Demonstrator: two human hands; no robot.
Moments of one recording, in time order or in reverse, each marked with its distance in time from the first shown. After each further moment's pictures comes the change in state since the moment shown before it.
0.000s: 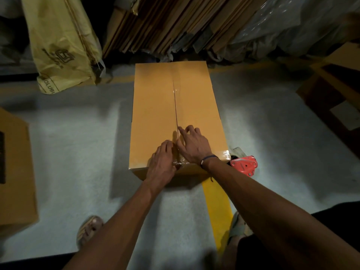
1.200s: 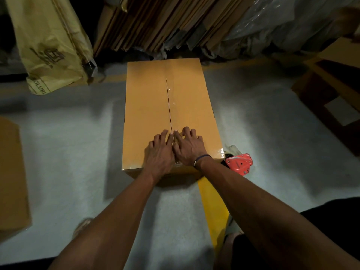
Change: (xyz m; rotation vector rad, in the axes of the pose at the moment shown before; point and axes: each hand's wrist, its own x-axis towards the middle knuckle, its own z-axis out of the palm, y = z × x) left_hand 0.035 0.006 0.002 0.208 0.017 0.099; right_hand -0.004 0.009 0.014 -0.154 -0.089 0.043
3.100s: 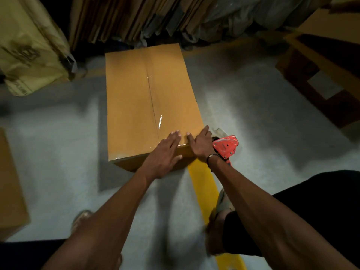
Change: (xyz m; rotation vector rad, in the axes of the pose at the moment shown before) left_hand -0.034 0.036 0.025 -0.189 -0.145 0.419; right_hand -0.073 0.063 0.001 0.665 -0.074 0.553
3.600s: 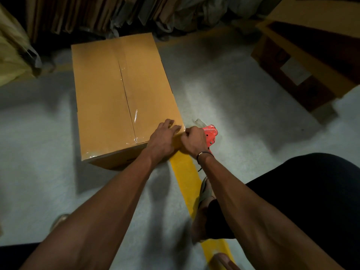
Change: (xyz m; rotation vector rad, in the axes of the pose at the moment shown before) left_hand 0.069 0.076 -0.019 -0.008 -0.100 -0.170; right_hand -0.010 0.043 -0.023 0.031 0.205 -0.083
